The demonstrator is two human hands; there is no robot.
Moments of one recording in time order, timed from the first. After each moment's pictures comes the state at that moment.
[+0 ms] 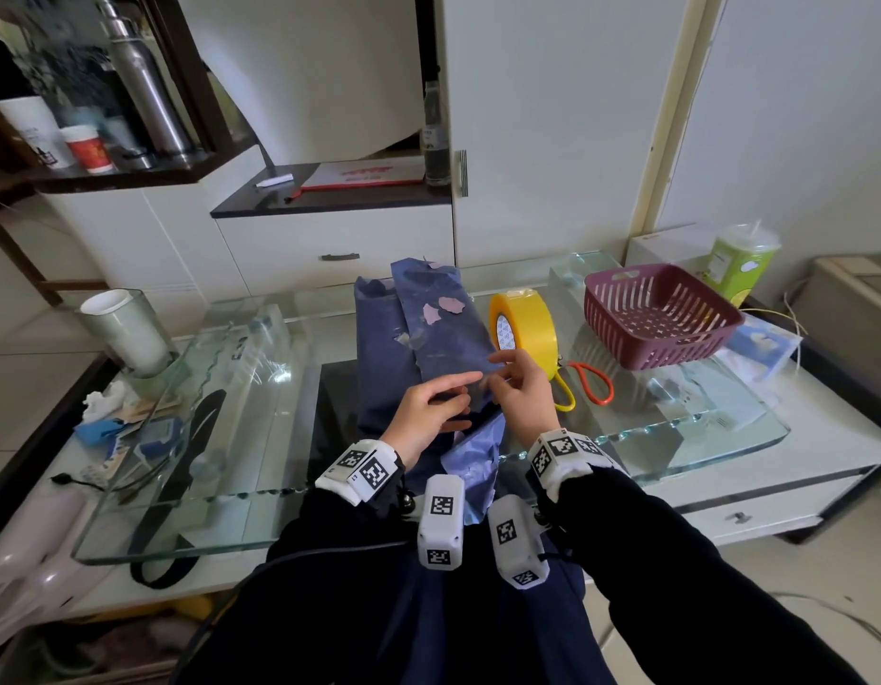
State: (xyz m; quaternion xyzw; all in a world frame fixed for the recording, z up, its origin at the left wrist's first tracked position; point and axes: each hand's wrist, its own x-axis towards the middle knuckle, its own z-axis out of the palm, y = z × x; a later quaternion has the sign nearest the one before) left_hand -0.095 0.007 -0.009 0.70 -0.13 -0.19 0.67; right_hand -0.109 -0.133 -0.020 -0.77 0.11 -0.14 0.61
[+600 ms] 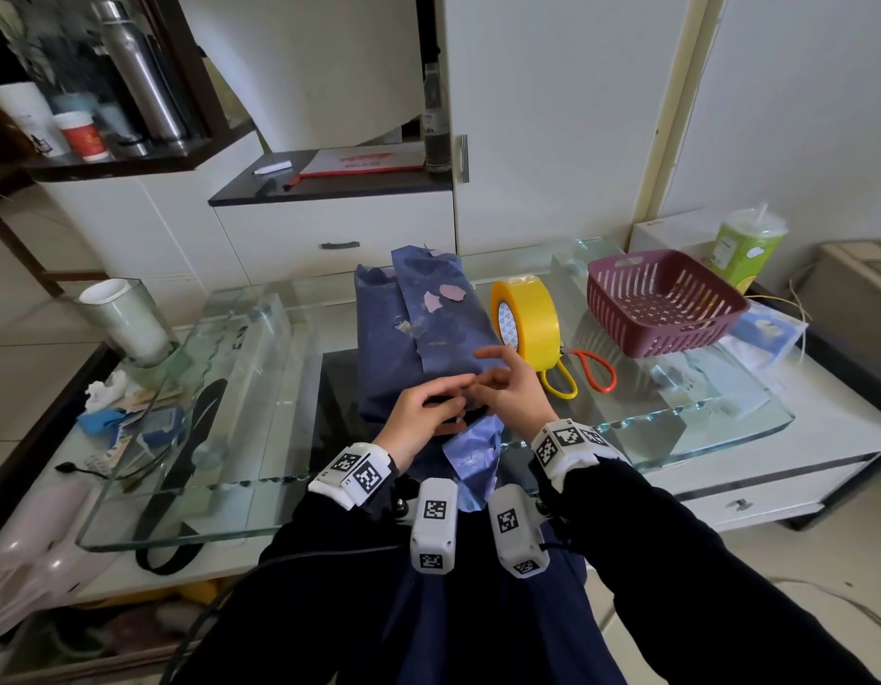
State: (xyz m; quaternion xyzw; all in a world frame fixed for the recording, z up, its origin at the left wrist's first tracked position) left_hand -0.102 0.017 -0.018 0.70 -0.12 -0.21 0.67; right_hand -0.115 -0.128 -0.020 -0.76 0.05 -0.04 0.65
